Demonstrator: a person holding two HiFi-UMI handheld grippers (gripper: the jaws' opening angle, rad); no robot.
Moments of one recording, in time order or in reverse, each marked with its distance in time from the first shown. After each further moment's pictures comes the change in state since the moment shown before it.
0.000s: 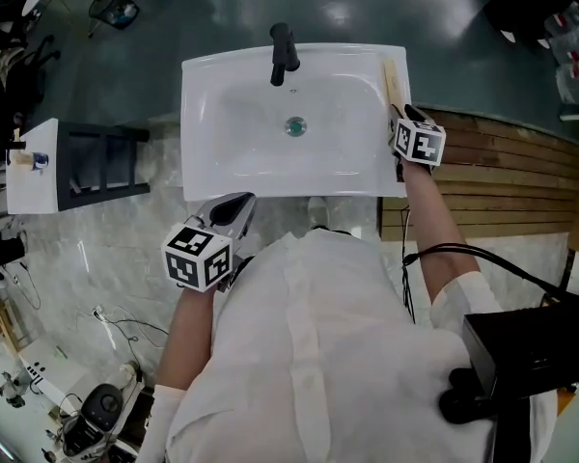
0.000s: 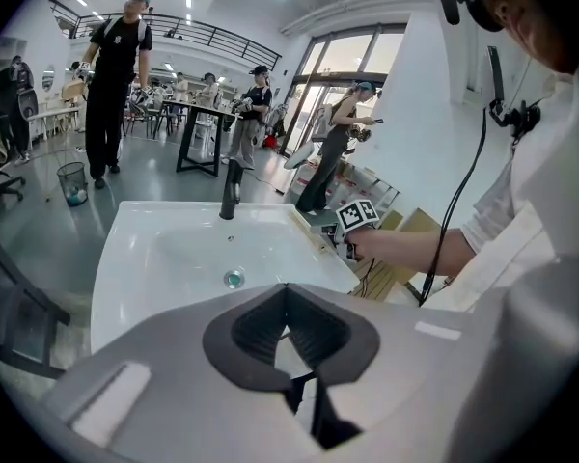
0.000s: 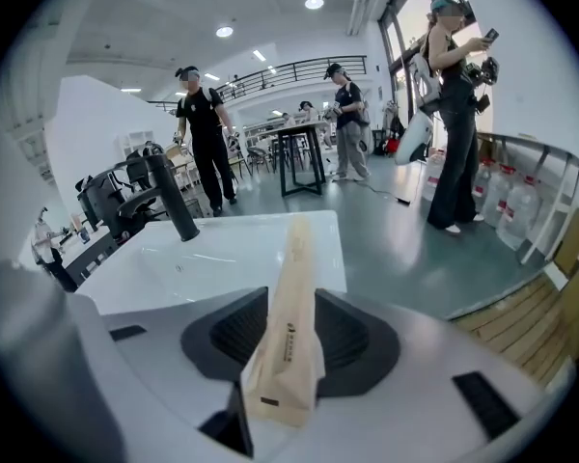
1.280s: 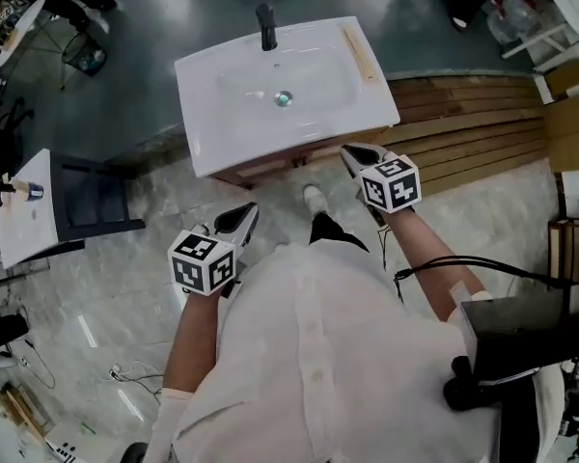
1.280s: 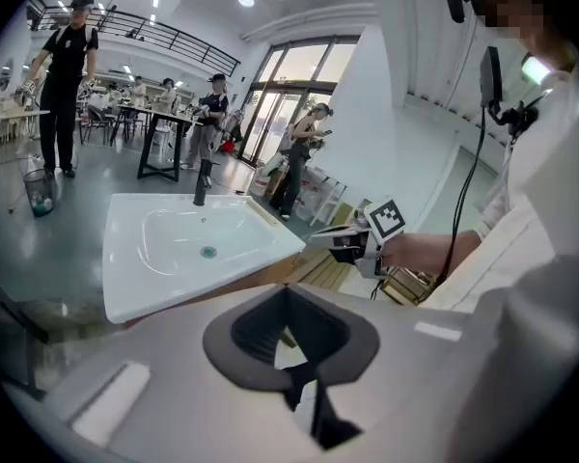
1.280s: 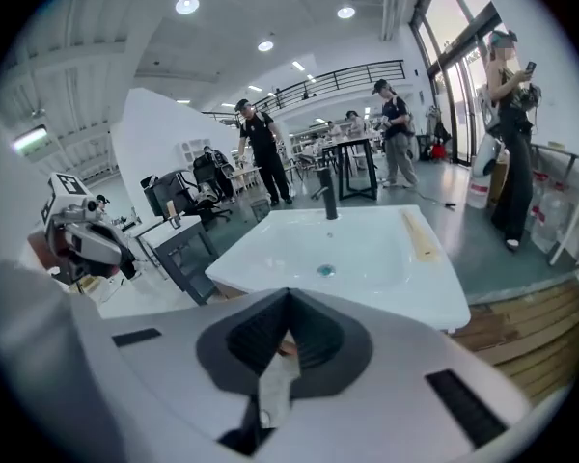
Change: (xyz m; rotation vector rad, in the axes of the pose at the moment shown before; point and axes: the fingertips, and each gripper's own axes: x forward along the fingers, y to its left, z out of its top) left arm -0.130 -0.024 -0.122 0.158 -0.030 -0.235; right arm -0.234 0.261 -0.117 -0.099 -0.057 0.240
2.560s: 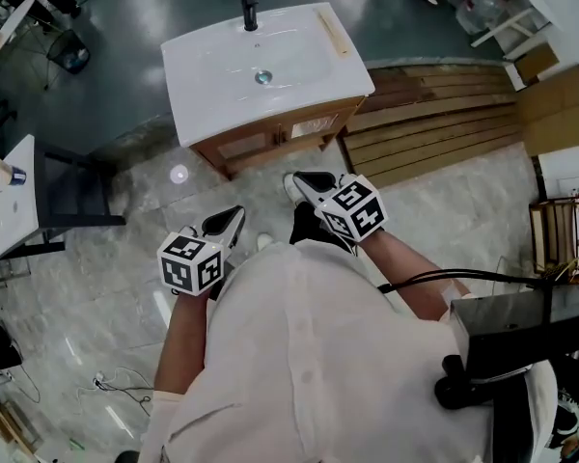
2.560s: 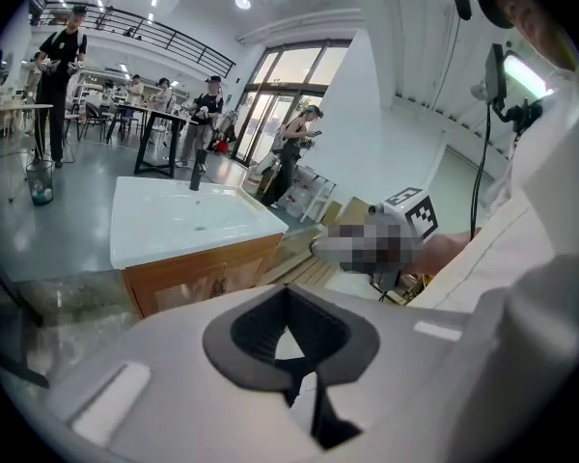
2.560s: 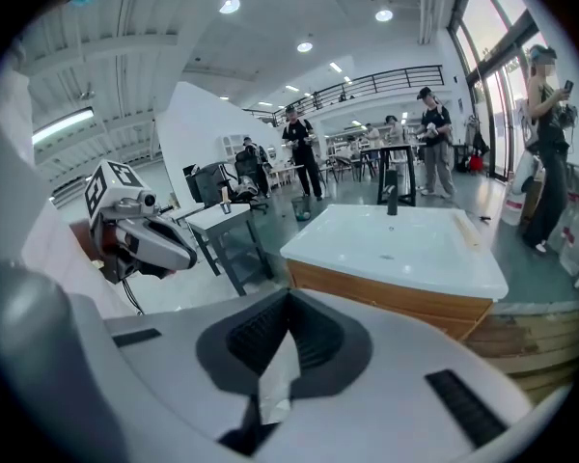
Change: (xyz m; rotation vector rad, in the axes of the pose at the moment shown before) left arm -0.049 -0.046 -0.088 0.006 -0.011 -0.041; right arm -0.052 0.170 -0.062 -0.137 -0.005 0.155
